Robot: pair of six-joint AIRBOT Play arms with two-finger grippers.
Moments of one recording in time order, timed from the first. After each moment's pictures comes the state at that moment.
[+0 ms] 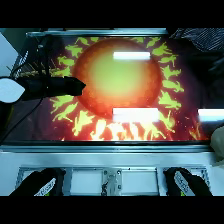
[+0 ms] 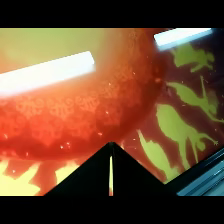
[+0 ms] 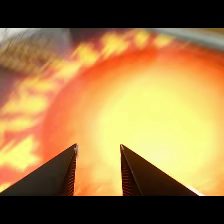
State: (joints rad) left arm -0.27 -0.97 1.20 1.08 -1.04 -1.46; right arm -0.25 -0.90 1.26 -0.51 1.24 0.67
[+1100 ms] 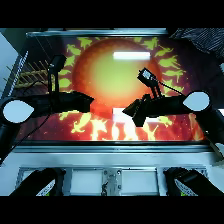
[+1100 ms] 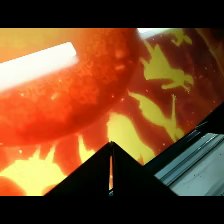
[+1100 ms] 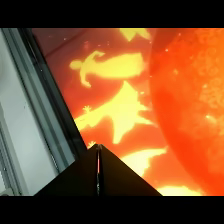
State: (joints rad) left arm -0.39 -0.87 1.06 1.07 -0.99 -1.47; right arm 0.34 -0.98 1.03 -0.72 1.11 0.78
